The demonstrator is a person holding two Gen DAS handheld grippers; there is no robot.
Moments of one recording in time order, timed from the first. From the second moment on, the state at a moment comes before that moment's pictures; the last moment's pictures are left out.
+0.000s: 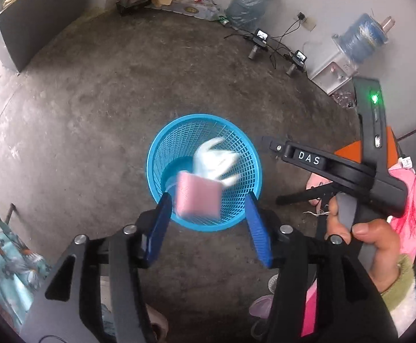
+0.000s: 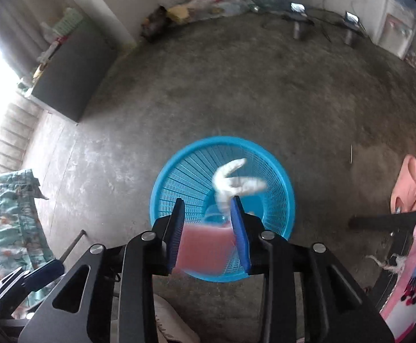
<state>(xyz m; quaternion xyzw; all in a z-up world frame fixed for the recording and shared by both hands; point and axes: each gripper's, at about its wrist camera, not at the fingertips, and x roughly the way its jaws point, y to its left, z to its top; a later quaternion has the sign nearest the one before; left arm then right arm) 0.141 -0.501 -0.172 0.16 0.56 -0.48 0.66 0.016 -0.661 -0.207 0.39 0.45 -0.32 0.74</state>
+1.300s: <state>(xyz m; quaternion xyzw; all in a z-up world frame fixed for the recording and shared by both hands) 0.155 0.075 0.134 -0.09 0.31 -0.22 0.92 0.117 -0.367 0.076 0.23 0.39 0.05 0.89</state>
